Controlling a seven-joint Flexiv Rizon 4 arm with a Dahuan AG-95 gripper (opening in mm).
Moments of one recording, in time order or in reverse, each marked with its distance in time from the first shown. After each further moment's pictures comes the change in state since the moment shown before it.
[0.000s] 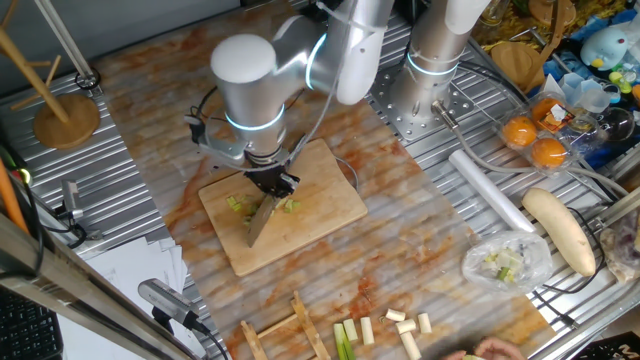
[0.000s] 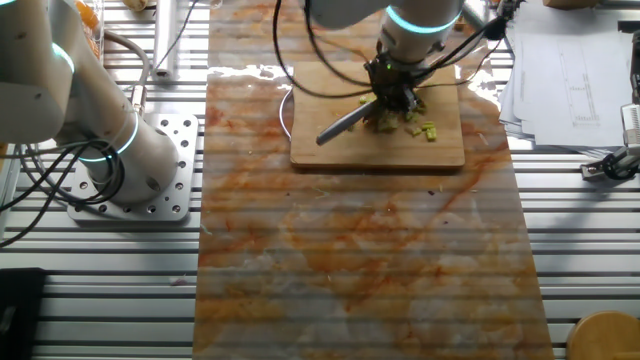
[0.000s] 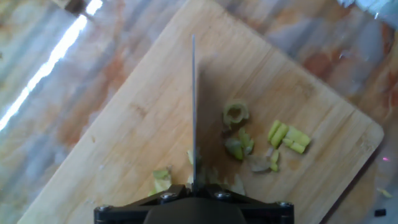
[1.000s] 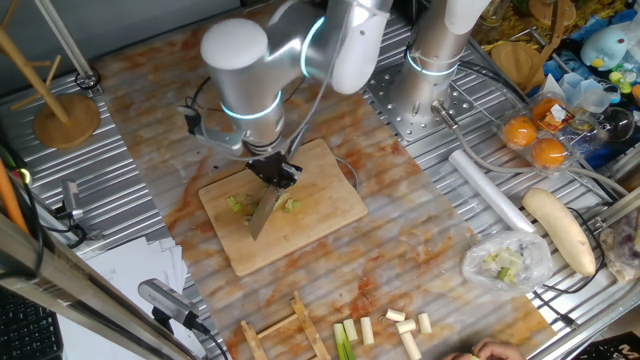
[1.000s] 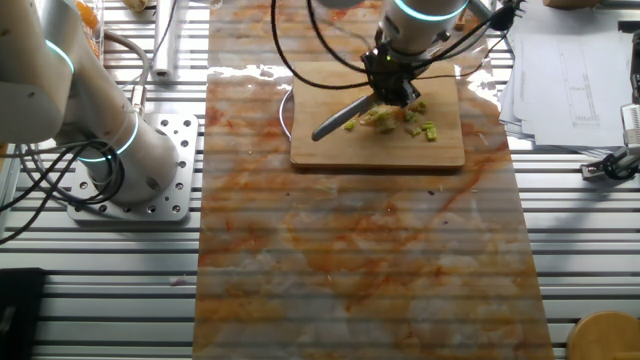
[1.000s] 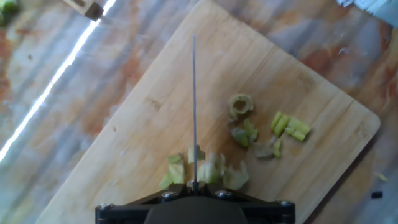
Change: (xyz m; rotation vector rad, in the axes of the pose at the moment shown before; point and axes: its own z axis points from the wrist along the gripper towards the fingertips) arm 0.009 -0.004 0.001 0.010 -0.010 -0.028
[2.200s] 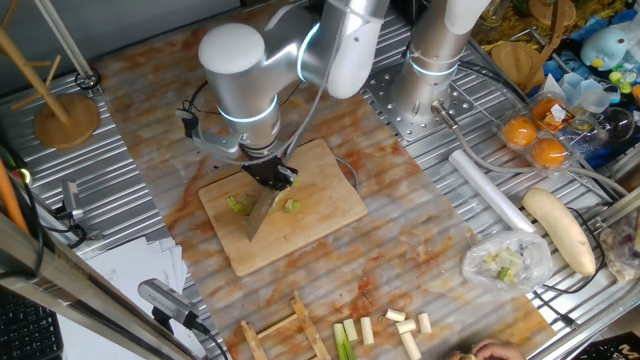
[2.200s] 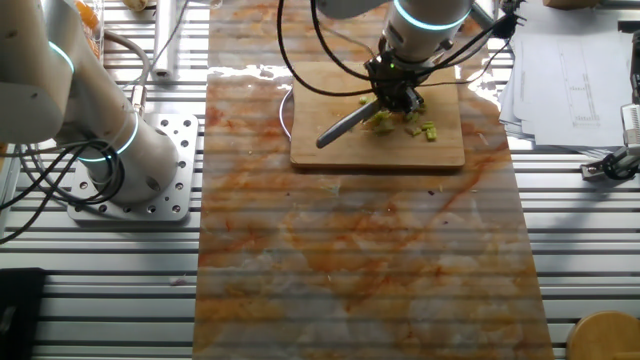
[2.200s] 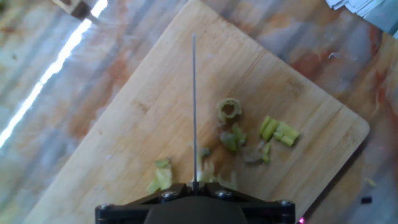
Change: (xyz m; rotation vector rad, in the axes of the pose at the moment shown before) arm 0.001 -0.011 0.010 0.007 -0.013 -0.006
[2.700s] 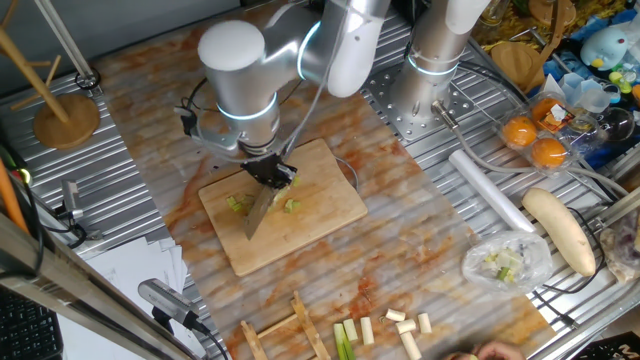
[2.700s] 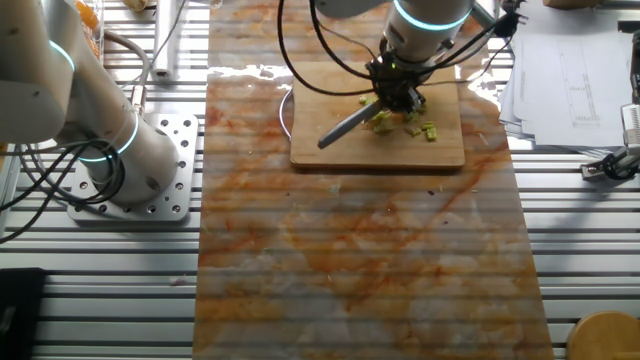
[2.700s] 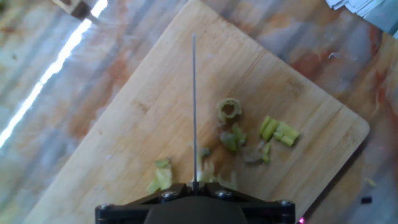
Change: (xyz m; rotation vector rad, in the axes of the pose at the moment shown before) arm -0.001 0.003 -0.020 -0.027 0.017 0.018
